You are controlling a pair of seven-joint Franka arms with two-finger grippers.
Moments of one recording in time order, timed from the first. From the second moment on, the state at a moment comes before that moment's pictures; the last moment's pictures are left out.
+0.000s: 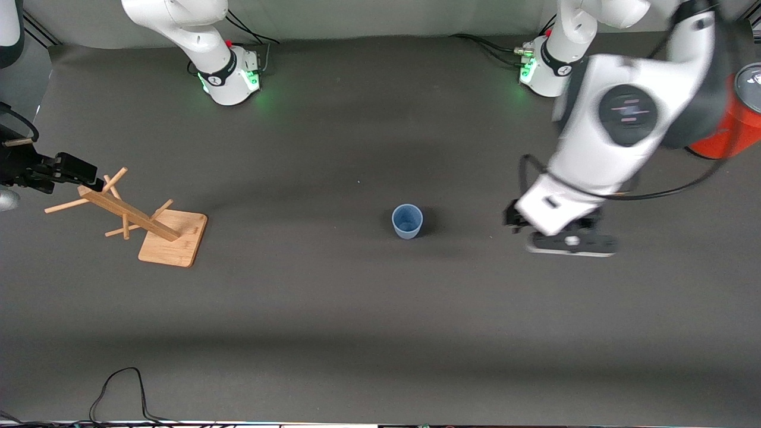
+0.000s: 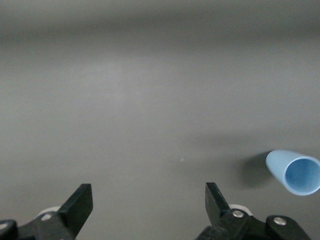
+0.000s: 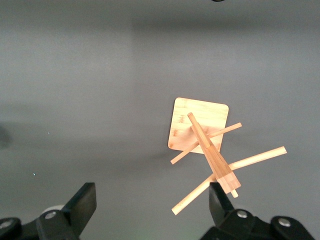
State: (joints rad) left arm -0.78 0.28 0.55 -1.51 -0.09 1.78 -0.14; right arm 0.02 0.06 -0.05 -1.51 0.02 1.55 -0.02
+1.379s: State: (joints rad) left arm 0.06 -0.07 -0.04 -1.78 0.03 1.68 -0.09; right arm 0.02 0.06 -0.06 -1.52 0.02 1.55 -0.02
